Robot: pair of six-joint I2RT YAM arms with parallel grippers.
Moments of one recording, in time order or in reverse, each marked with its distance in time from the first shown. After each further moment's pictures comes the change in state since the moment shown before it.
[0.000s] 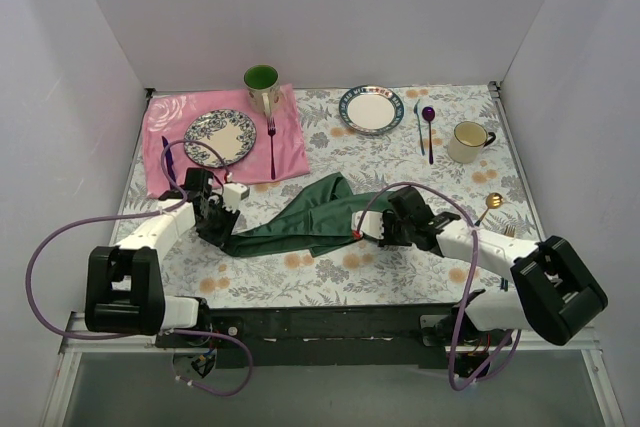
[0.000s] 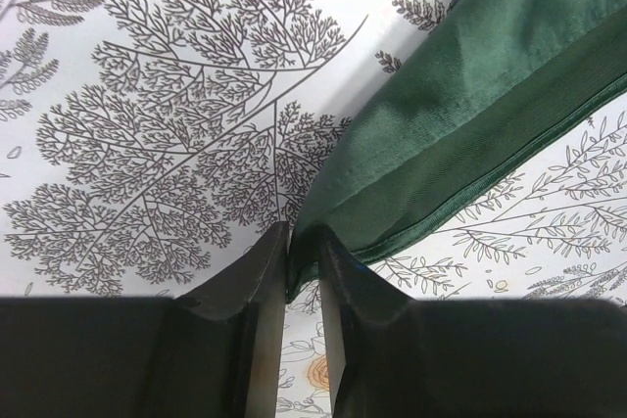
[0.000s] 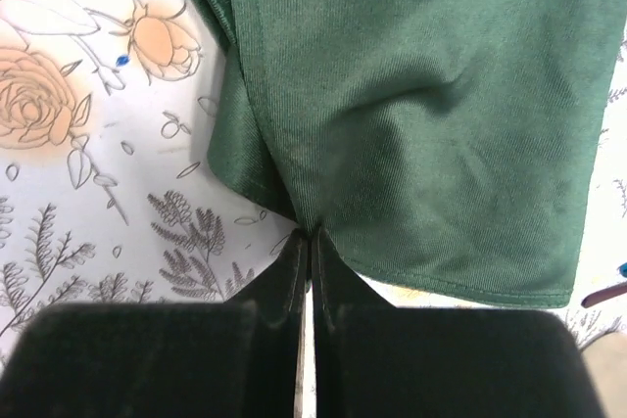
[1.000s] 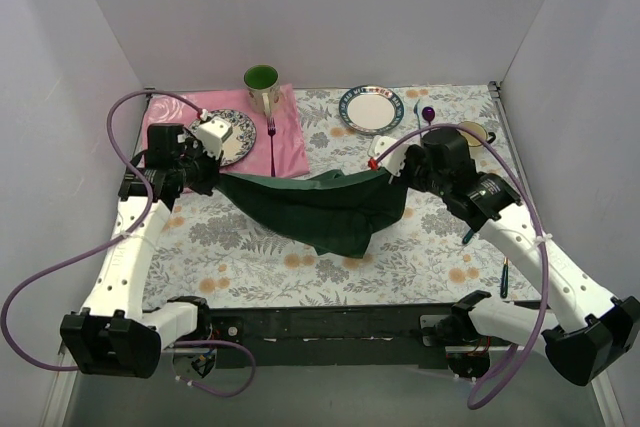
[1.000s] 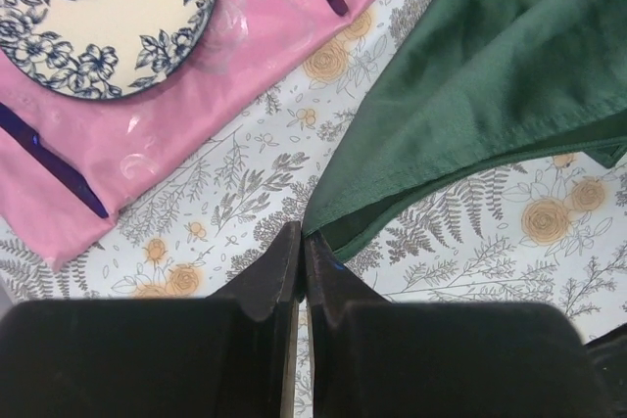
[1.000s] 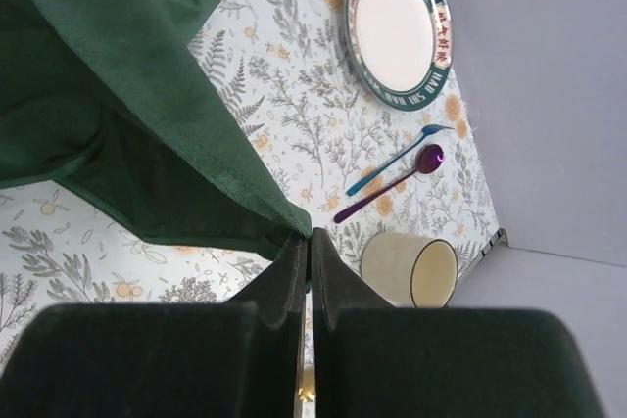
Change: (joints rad) left arm 0.000 -0.211 0.424 -0.121 0.049 -0.043; right arm -0.056 -0.235 0.545 -0.389 0.092 0.140
